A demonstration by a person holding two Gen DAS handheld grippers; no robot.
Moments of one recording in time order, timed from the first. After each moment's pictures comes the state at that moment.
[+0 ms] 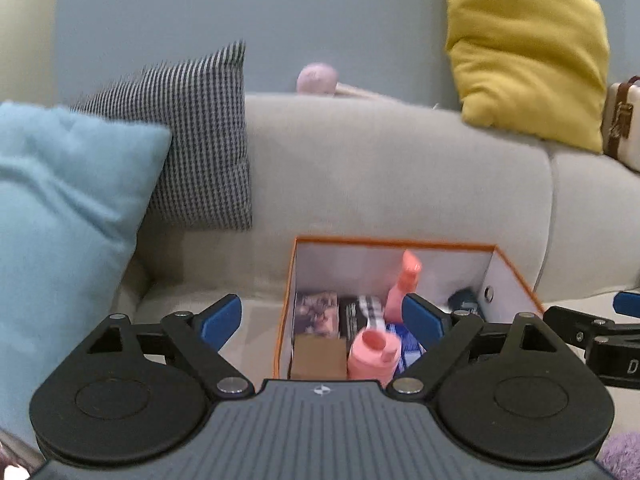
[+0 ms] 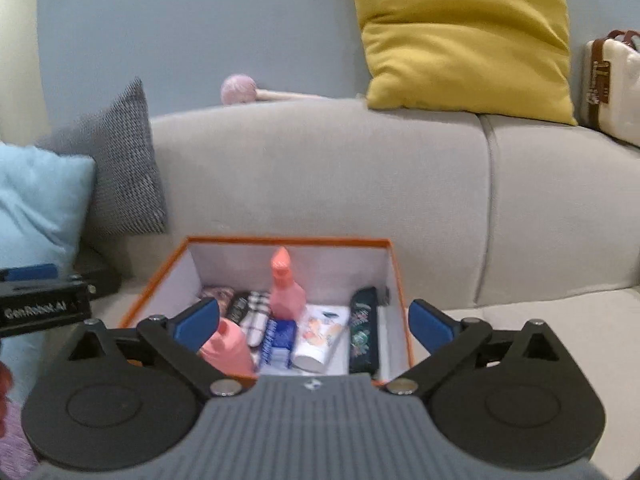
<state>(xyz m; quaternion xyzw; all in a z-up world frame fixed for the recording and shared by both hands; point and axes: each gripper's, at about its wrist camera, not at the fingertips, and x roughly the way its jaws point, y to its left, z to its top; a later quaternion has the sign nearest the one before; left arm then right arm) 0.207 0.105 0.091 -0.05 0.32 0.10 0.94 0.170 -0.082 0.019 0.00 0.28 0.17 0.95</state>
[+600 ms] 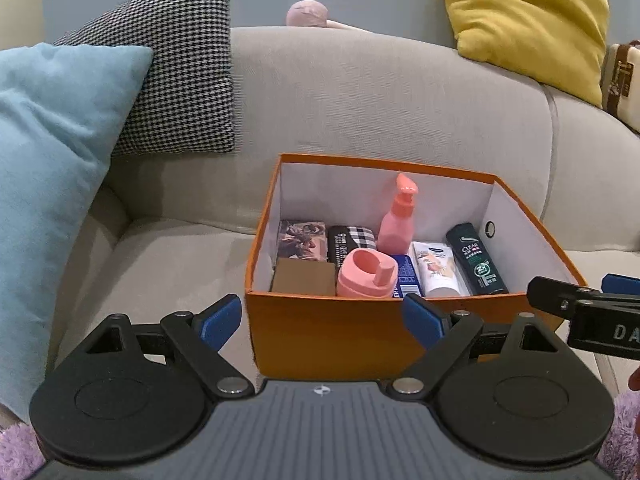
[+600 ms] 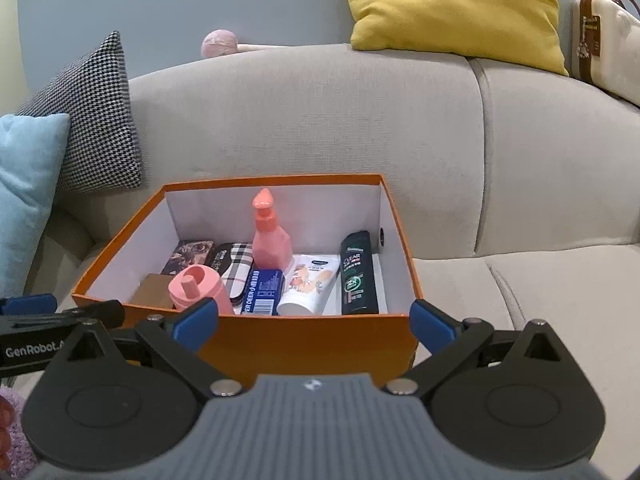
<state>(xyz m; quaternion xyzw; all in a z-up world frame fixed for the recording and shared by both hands) 0.193 0.100 0.035 -0.06 0.37 0.08 0.93 0.173 -0.085 -0.037 0.01 0.31 0.16 0.94</state>
